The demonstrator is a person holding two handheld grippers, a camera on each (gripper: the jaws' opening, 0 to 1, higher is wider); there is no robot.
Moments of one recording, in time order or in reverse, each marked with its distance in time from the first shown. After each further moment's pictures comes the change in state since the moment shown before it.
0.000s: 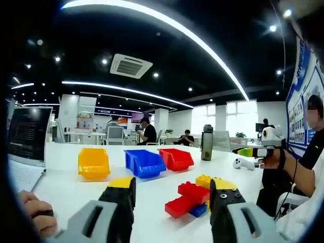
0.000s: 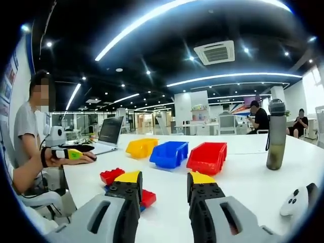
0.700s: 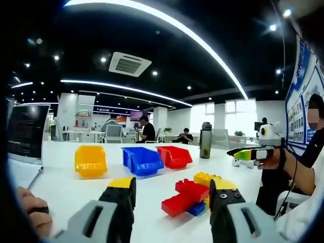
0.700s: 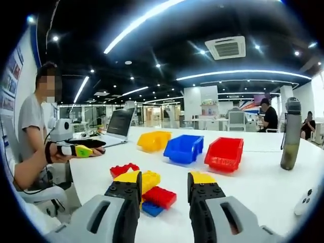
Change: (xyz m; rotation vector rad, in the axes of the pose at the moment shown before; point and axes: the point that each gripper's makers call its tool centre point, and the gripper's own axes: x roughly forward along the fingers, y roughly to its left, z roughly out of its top) left arm 0.009 -0.012 -0.011 0.000 0.017 -0.013; right arm 0.030 0.046 -0.017 -0.040 0.066 0.090
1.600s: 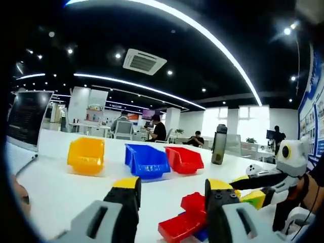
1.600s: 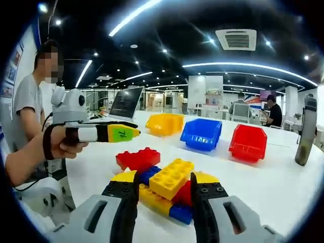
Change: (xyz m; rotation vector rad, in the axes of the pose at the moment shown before) left arm 0.063 -0.005 -0.004 -0.091 -0.024 0.054; right arm 0.055 0.050 -0.042 -0.058 0.112 -0.002
